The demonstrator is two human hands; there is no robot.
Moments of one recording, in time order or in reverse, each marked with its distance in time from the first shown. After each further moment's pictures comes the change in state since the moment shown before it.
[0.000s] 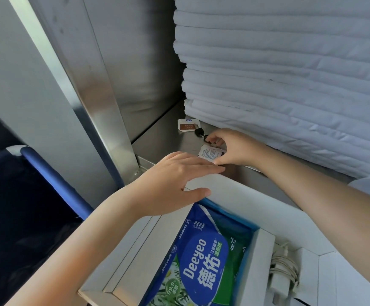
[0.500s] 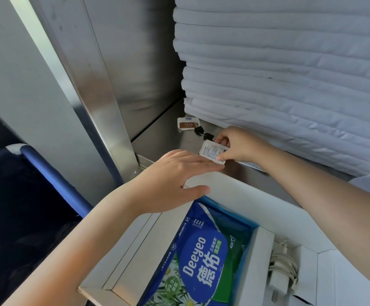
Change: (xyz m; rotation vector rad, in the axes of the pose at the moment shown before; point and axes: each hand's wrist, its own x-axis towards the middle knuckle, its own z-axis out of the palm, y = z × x) left_hand 0.001 -0.003 0.003 -0.009 0.017 -0.001; right_hand 0.003 0.006 -0.003 -0.106 0.028 0.082
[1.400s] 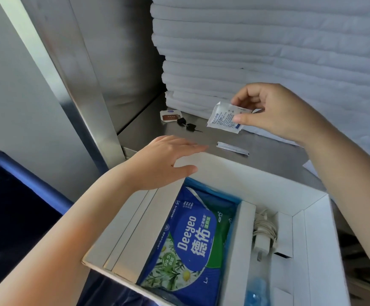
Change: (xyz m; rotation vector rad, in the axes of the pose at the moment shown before) left_hand 0.003 -0.005 0.001 0.022 -0.006 0.045; right_hand -0.124 -0.049 -0.089 0.381 0.282 -0.111
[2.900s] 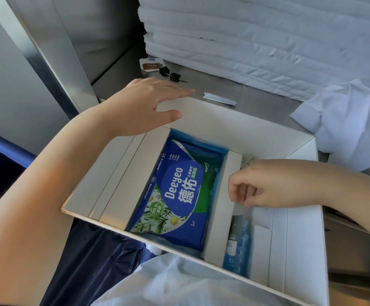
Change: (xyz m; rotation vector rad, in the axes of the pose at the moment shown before) left_hand -0.003 0.002 0.000 0.024 0.028 0.002; right_hand -0.140 0.012 0.057 -0.369 -0.911 0.249
